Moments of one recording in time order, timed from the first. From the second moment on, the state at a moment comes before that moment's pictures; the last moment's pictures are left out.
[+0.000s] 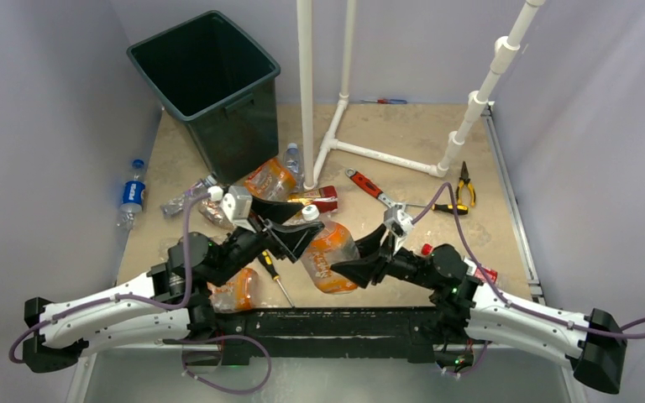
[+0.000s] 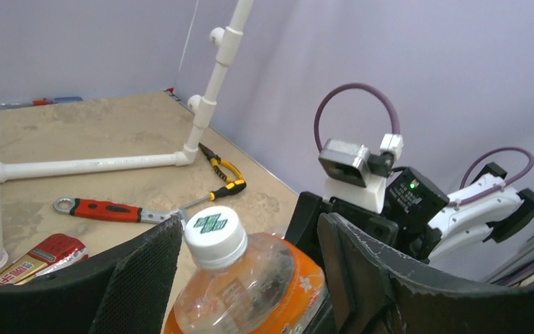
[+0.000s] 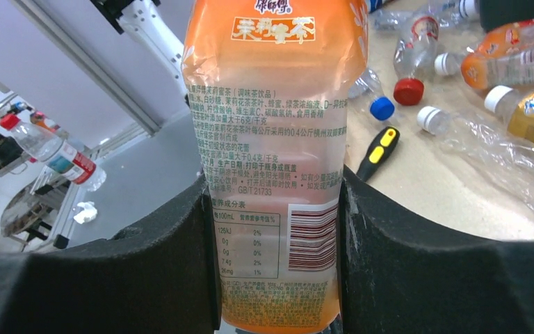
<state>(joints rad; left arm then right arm) -1.21 0.63 0.69 0.20 -0.34 -0.36 1.03 0.65 0.27 0.58 -0.23 0.48</state>
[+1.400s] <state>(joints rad) -1.21 0.80 0.74 0.32 -0.13 -0.36 1.04 0.56 0.17 0.81 -0.26 0.51</state>
